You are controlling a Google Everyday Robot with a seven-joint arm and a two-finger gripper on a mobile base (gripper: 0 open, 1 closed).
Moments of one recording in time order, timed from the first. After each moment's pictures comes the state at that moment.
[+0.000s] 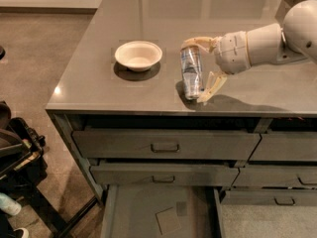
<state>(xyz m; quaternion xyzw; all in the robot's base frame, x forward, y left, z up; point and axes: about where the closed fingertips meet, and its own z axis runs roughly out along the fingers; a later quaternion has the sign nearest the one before) 0.613 -0.103 0.898 -0.74 0.43 0.08 0.51</state>
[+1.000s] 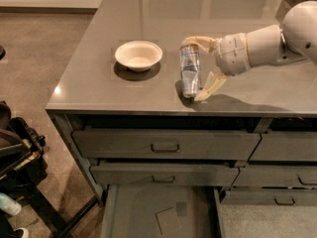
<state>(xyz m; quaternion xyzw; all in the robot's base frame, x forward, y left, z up) 0.613 -0.103 0.898 -0.74 0.43 0.08 0.51</state>
